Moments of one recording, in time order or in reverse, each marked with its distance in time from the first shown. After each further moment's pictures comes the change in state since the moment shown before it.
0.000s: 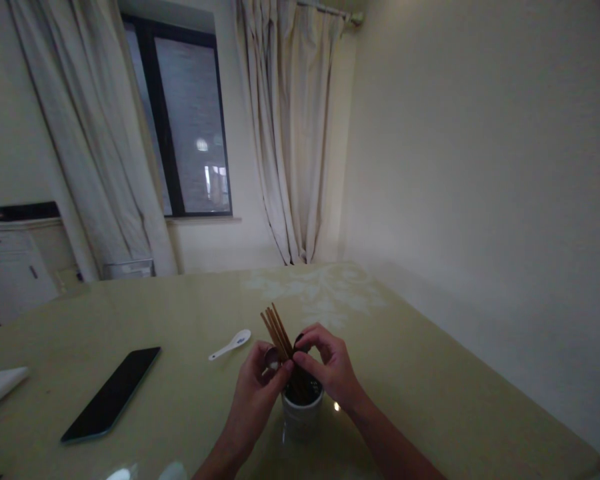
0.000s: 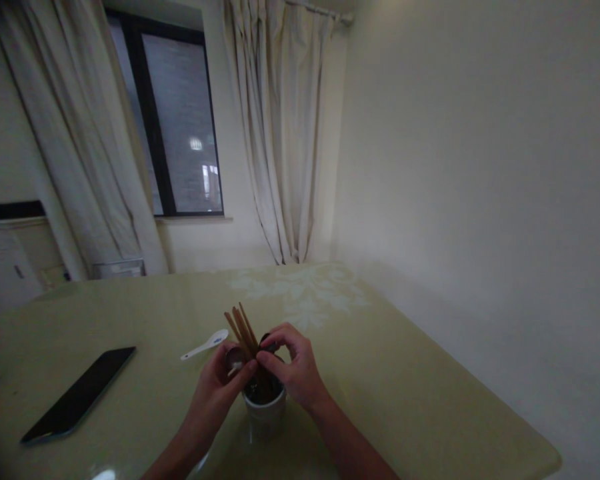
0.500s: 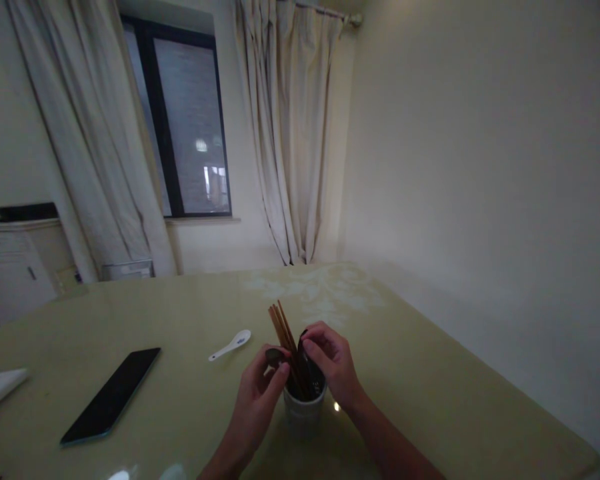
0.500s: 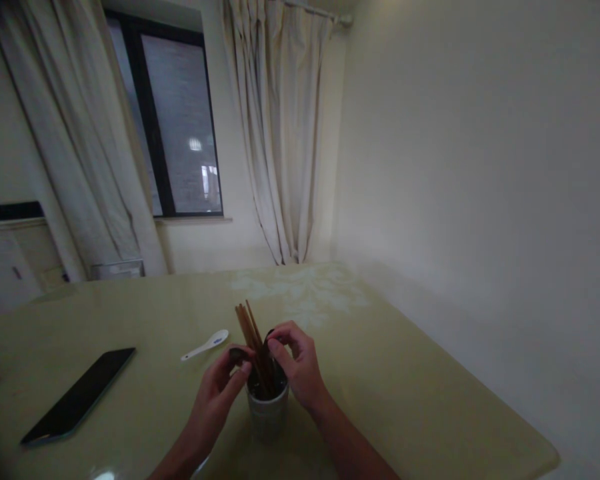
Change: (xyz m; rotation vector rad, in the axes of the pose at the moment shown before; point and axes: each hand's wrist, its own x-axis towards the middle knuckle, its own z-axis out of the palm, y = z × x) left_hand -0.008 0.006 -0.002 0.068 -0.049 0.071; right_hand 0.000 -0.004 0.002 0.041 0.095 0.039
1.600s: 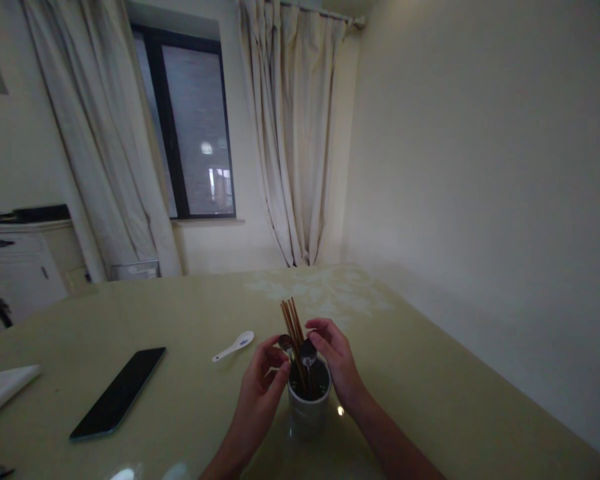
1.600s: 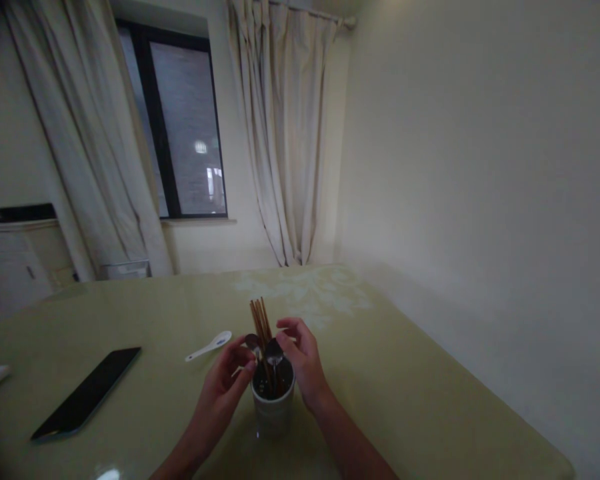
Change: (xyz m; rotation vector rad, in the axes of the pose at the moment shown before) left_hand 0.006 -0.023 -0.002 -0.030 0.049 0.032; right_hand 0.006 0.010 -0.001 0.129 0.091 0.227
